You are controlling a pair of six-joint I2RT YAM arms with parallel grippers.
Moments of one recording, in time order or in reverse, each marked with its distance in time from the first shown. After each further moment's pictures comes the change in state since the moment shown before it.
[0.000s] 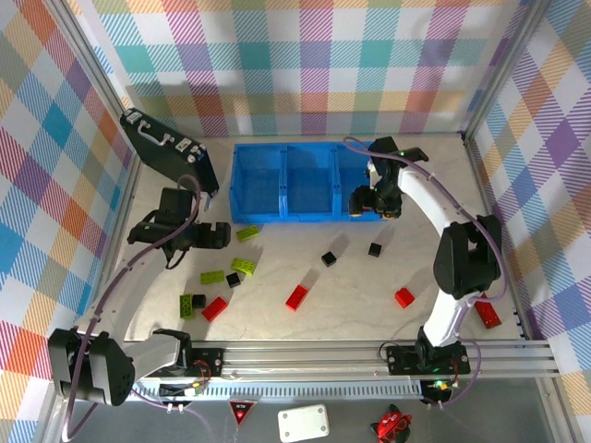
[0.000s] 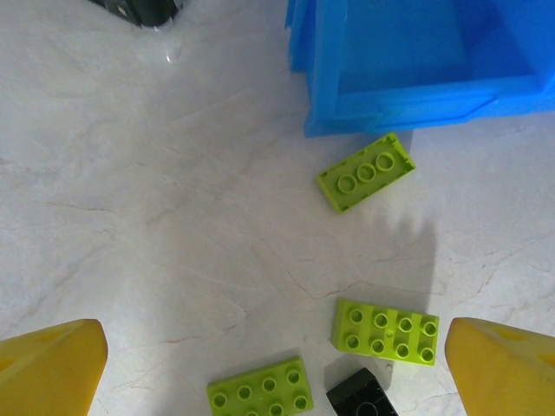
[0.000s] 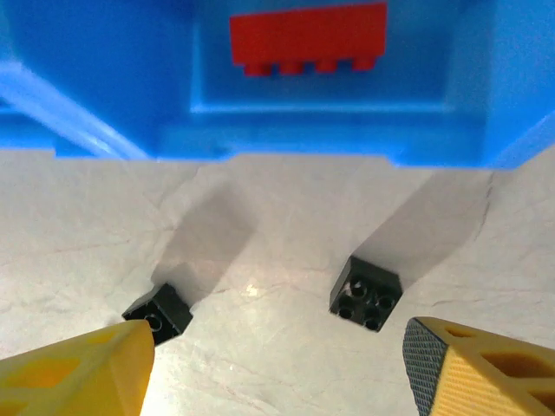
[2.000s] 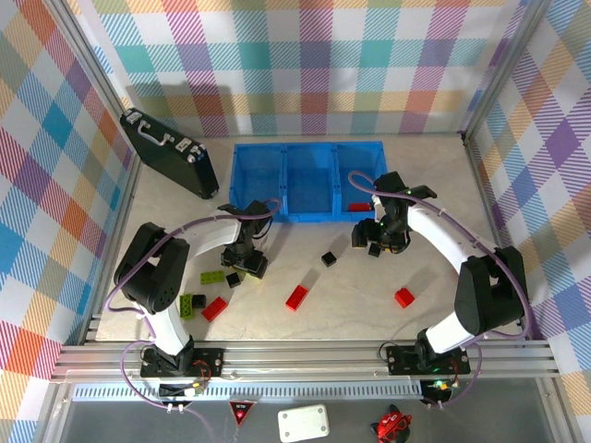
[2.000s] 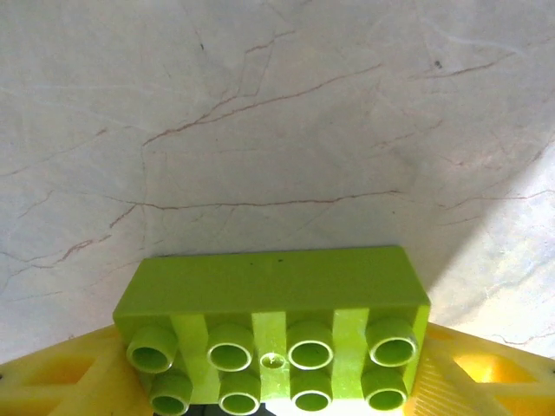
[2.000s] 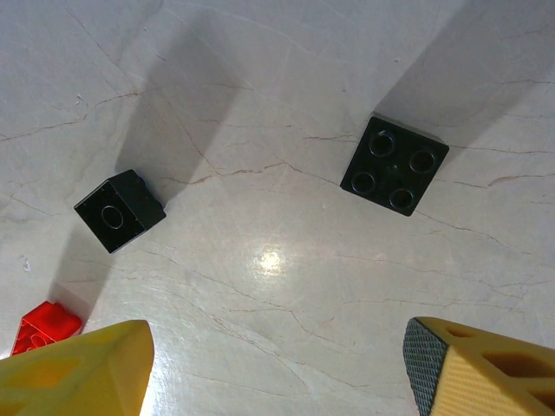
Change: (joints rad) left arm -0.361 0.616 0.161 -0.175 -0.047 -0.100; right arm 0.024 -0.258 -0.410 0.145 -0.060 0.048
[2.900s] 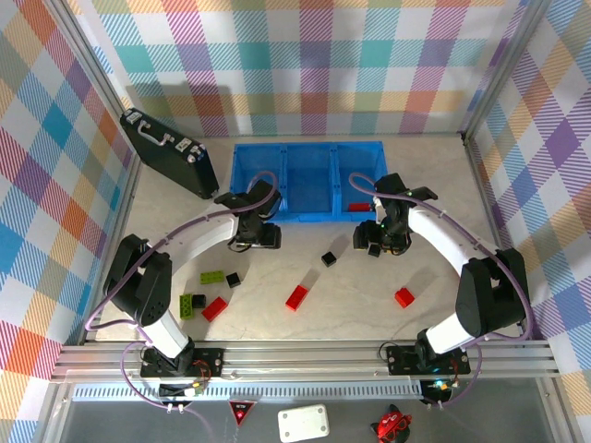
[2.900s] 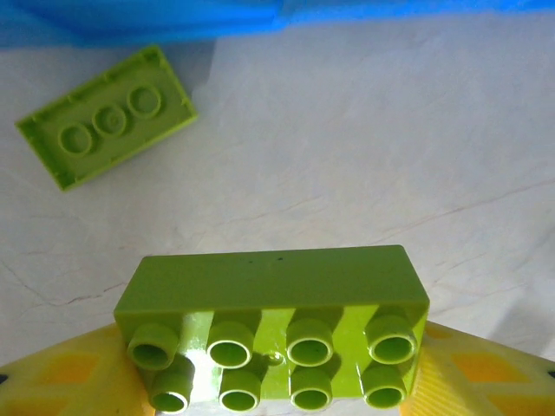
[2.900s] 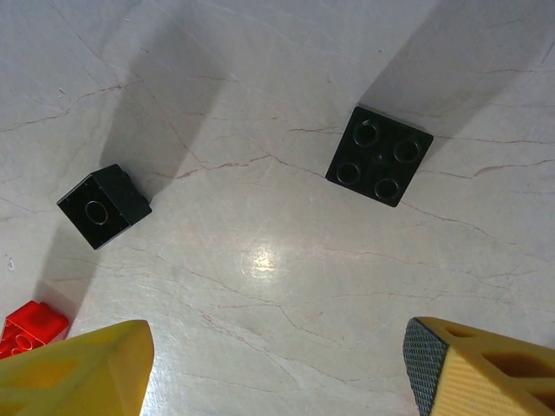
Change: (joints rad) left arm -0.073 -0.100 0.162 0.078 -0.048 -0.362; right arm 0.000 -0.012 -0.015 -0.005 0.019 0.000
